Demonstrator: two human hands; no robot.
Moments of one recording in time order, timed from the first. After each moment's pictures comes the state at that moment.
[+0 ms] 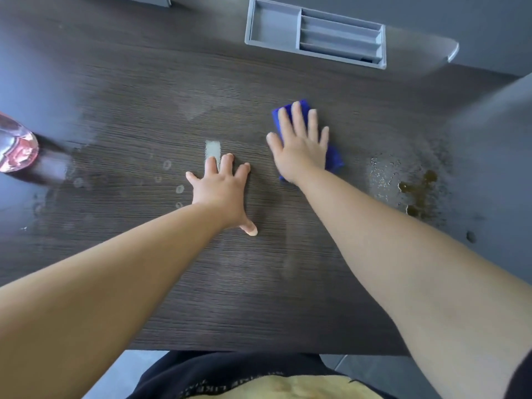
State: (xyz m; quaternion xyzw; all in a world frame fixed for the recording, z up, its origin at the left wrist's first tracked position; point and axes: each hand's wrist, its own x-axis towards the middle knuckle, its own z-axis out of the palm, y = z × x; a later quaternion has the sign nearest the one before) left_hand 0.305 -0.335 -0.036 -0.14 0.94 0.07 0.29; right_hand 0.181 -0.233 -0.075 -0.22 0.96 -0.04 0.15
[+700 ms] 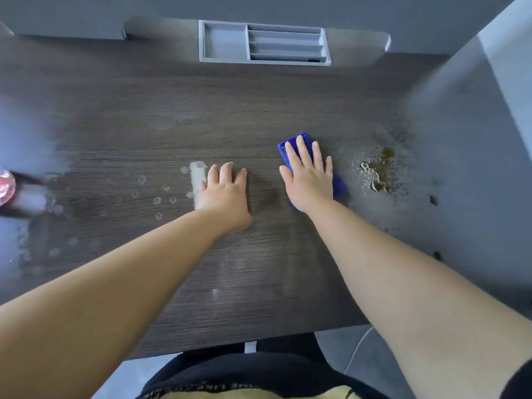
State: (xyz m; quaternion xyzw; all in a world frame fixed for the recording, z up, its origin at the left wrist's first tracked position) left_hand 0.303 -0.296 -0.034 -0.10 0.95 0.13 0.25; right_hand 0.223 -0.144 -0.078 -0.13 0.98 -0.04 0.14
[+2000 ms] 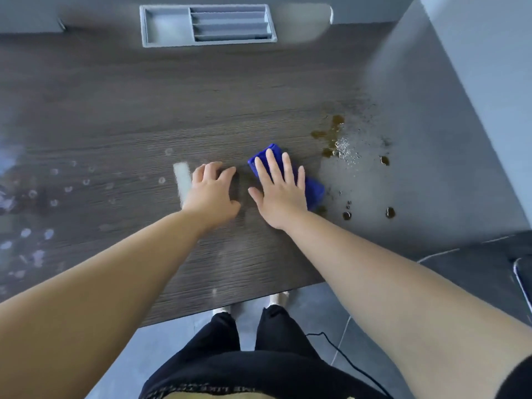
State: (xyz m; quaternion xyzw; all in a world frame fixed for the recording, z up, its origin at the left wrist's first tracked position) left_hand 0.327 -0.231 -0.032 -0.09 0.95 0.21 0.21; right_hand 0.292 -0.085 -0.069 -0.18 0.97 -0.01 0.19
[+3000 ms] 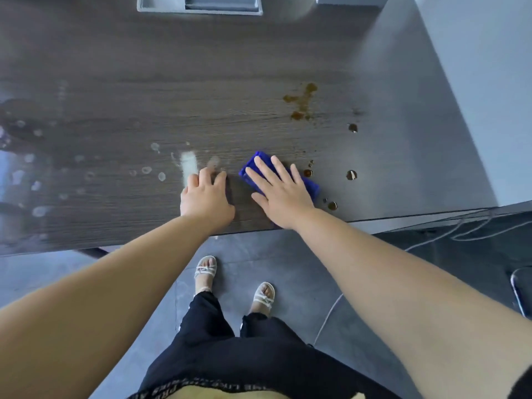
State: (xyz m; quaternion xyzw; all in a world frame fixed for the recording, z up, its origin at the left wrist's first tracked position) left_hand 0.423 -0.128 -0.040 -0.16 0.96 0.13 0.19; right_hand 0.365 0.029 -0.069 -0.32 0.93 0.00 0.18
